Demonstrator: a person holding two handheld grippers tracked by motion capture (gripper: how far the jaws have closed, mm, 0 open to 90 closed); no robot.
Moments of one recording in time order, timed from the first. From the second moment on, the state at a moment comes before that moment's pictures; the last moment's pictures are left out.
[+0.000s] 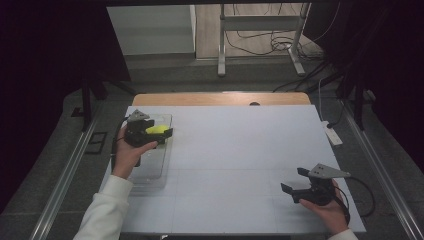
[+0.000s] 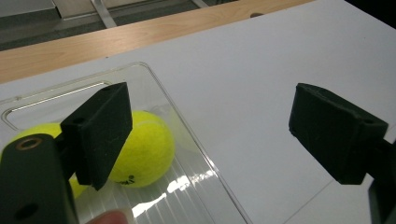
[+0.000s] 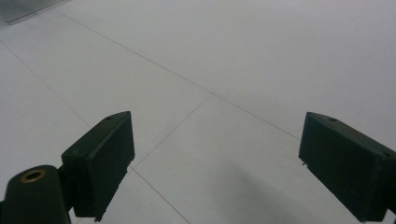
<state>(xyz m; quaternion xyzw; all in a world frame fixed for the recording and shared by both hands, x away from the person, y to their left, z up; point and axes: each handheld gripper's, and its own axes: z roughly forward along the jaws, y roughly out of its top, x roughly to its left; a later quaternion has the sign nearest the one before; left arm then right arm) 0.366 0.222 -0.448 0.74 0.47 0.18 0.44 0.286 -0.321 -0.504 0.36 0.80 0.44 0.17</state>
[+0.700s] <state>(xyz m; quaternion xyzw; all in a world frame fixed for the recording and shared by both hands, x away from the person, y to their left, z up) 0.326 0.215 -0.452 0.75 0.46 0.17 0.44 0.286 -0.323 -0.504 0.36 0.80 0.45 0.16</state>
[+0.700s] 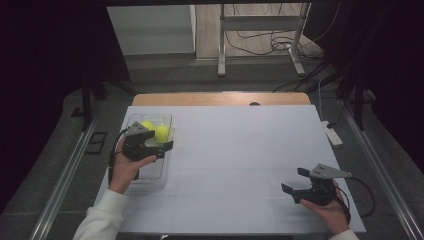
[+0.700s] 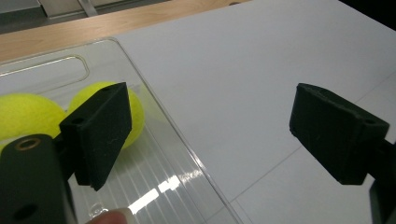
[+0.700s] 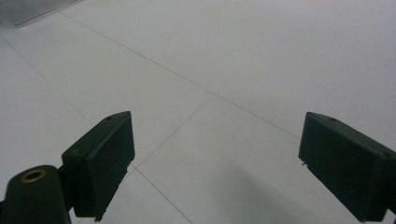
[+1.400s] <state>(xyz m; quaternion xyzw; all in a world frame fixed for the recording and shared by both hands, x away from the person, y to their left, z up) 0.277 0.209 -0.466 0.75 0.44 0.16 0.46 0.283 -0.323 -0.501 0.36 0.80 0.45 0.17</state>
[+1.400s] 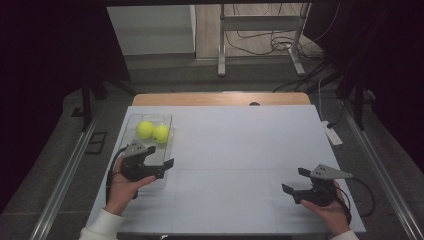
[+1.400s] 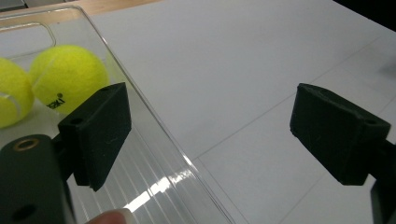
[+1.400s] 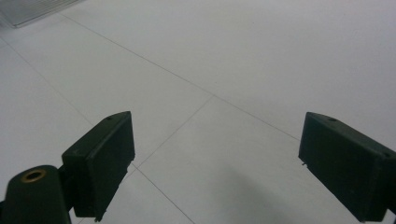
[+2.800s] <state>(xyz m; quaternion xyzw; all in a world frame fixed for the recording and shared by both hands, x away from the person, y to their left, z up) 0.227 0.217 -0.494 0.75 0.44 0.19 0.45 0.282 -0.321 -0.499 0.35 0.80 0.45 0.17</state>
